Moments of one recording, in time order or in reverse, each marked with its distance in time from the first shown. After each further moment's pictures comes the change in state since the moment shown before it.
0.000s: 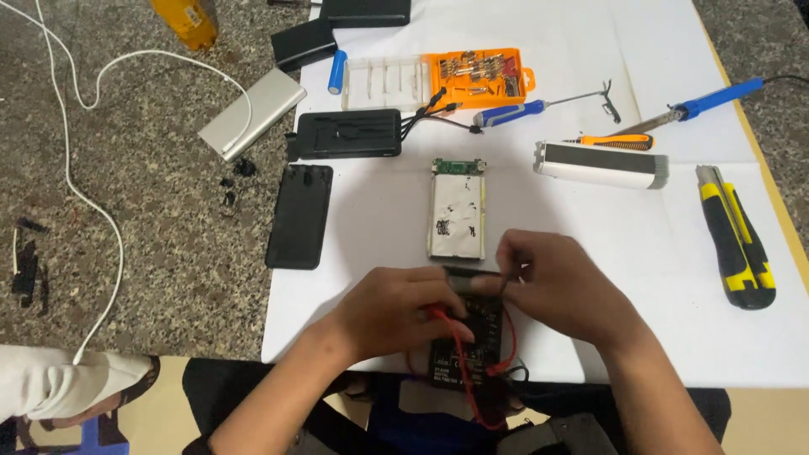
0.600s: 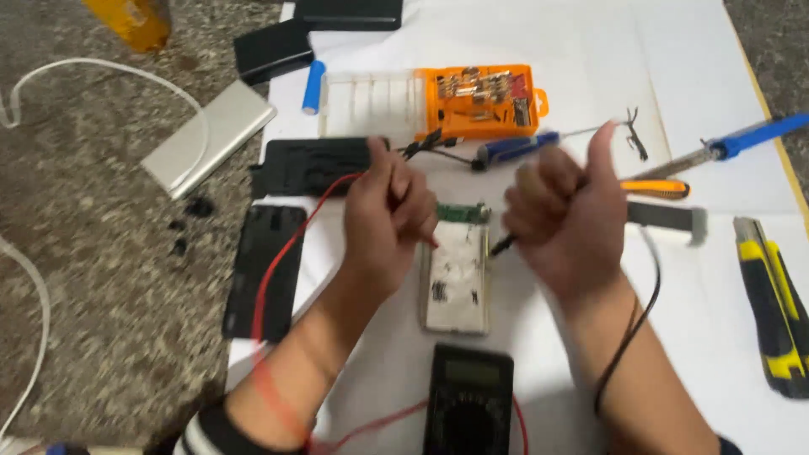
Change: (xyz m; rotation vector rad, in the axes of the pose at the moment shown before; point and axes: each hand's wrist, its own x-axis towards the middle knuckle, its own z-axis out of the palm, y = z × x) left_hand 0.130 -0.079 -0.011 -1.444 0.624 -0.392; right_hand 0.125 -0.019 -0.023 1.462 -0.104 -0.206
